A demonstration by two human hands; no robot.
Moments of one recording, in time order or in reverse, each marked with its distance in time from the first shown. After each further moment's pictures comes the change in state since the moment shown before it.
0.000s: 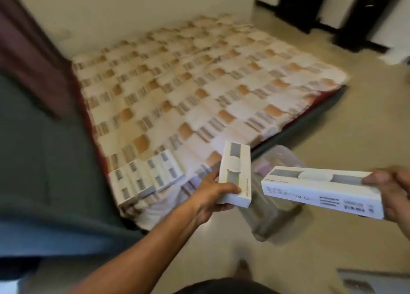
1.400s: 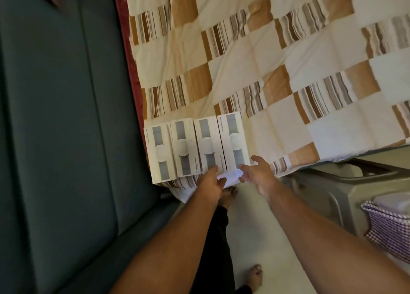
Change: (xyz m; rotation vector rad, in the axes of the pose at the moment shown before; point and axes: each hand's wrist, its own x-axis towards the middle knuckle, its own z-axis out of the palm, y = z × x) left_hand 0.286 -0.076 -0.314 -0.850 0.757 -0.581; right_hand 0.159 0.128 0.660 -0.191 -0.652 0.823
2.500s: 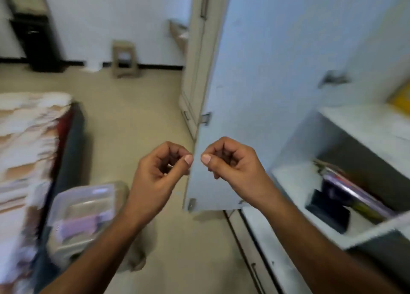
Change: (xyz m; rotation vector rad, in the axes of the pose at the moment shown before) left_hand -0.483 -0.496 -0.019 1.206 -2.131 1.080; right_hand -0.656 0.398 -0.330 0.466 1.247 -0.874
